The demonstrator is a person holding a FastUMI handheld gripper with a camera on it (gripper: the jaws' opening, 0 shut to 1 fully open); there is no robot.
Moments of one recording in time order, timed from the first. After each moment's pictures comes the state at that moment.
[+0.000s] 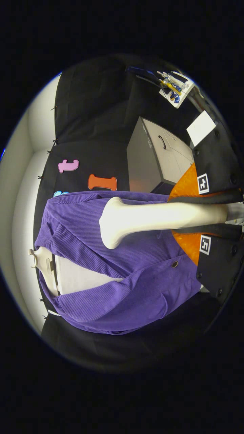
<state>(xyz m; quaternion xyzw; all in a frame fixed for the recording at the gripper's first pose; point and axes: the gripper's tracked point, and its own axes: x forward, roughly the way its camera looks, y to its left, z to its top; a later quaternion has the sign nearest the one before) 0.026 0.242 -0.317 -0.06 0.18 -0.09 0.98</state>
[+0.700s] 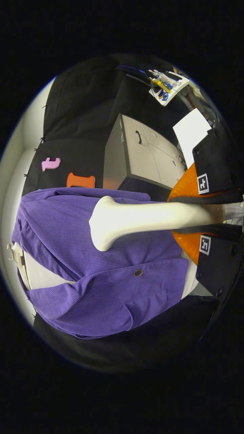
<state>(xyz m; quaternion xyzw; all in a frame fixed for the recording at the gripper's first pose) 0.002 0.233 -0.416 -0.05 0.26 -0.10 0.96</state>
